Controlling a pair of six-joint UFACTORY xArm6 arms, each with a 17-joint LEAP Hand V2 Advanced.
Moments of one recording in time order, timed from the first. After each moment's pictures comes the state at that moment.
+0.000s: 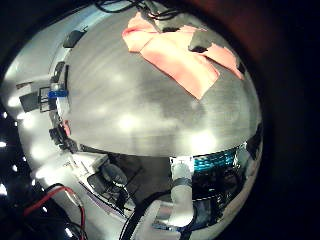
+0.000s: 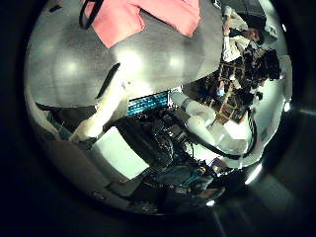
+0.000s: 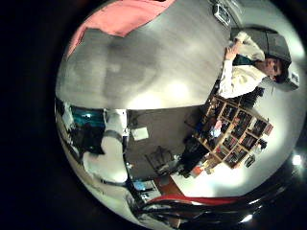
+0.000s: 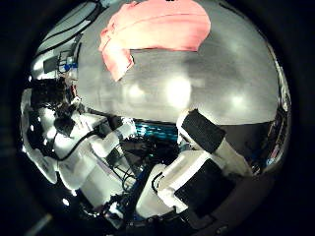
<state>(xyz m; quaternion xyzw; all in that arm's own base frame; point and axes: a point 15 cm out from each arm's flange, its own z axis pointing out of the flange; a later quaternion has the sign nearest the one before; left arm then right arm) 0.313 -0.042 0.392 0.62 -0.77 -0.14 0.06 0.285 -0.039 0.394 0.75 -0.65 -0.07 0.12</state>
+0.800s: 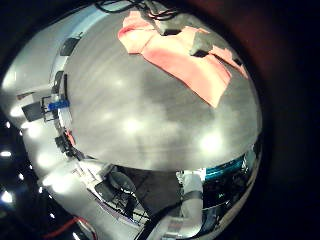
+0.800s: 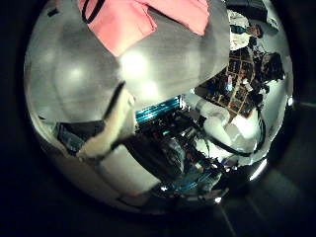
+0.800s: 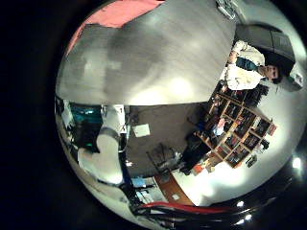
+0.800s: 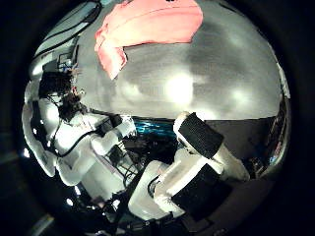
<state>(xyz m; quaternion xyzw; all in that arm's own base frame) 0.387 -0.040 0.310 0.57 -0.81 -0.15 0.04 0.266 -0.065 0.366 0.71 -0.69 -0.11 0.13</state>
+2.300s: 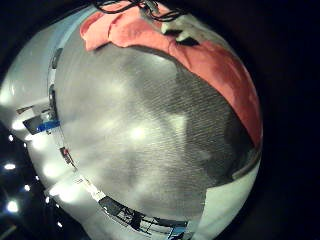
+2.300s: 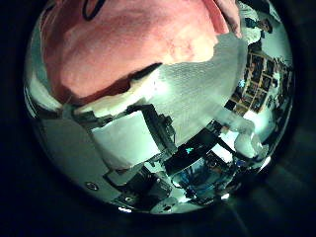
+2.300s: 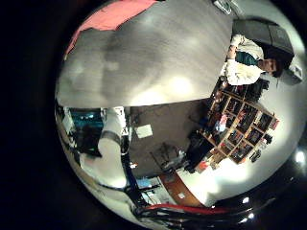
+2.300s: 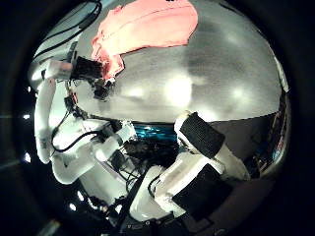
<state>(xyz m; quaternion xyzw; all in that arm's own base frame) 0.424 -0.056 0.173 0.54 -0.82 -0.16 0.02 0.272 -0.067 0.365 0.70 -0.69 -0.10 0.13</state>
